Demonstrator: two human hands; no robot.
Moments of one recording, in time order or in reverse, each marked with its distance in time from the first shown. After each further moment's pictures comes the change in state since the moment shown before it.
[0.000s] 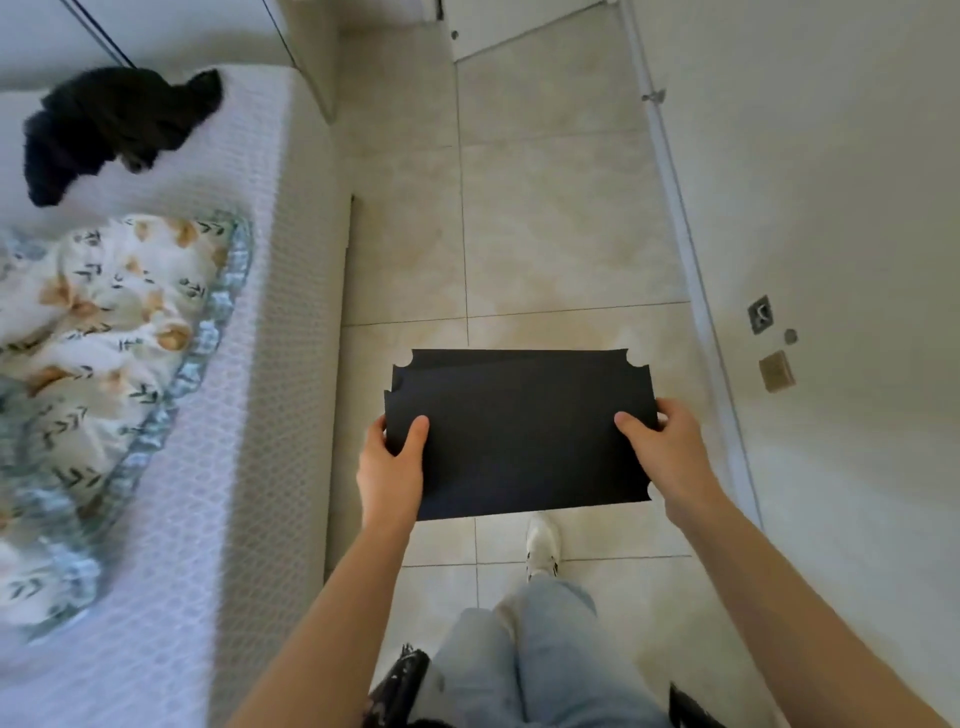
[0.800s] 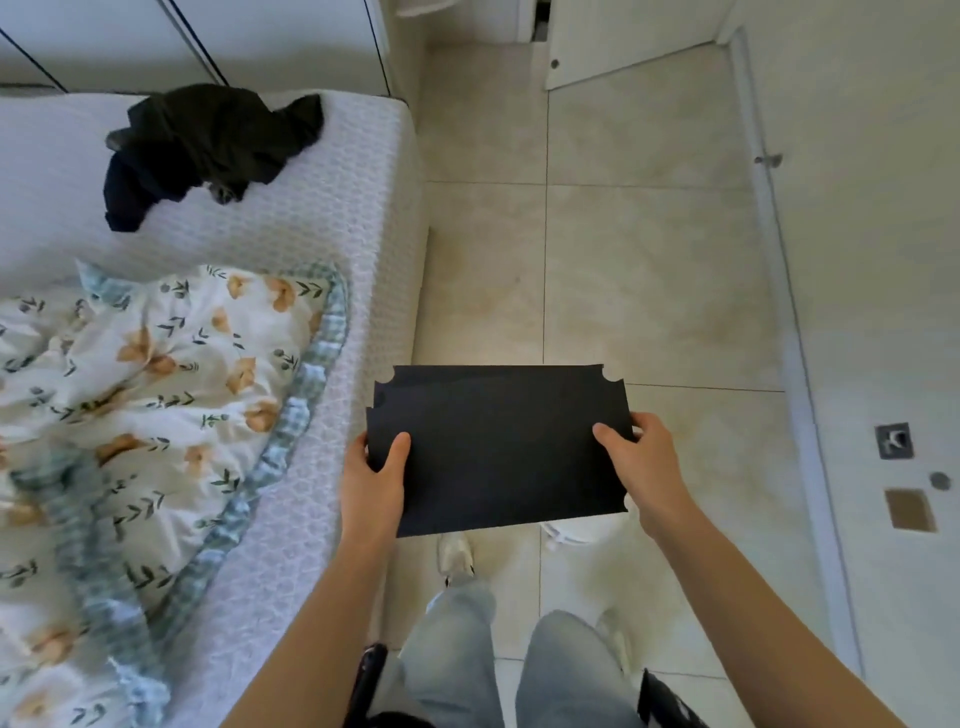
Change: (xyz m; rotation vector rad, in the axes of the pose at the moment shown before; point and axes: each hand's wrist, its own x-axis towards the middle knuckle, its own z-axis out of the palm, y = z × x) left_hand 0.283 0.077 -0.143 -0.076 0.062 -0.096; right_hand 0.100 -0.189 0.281 -0.076 -0.092 0.027
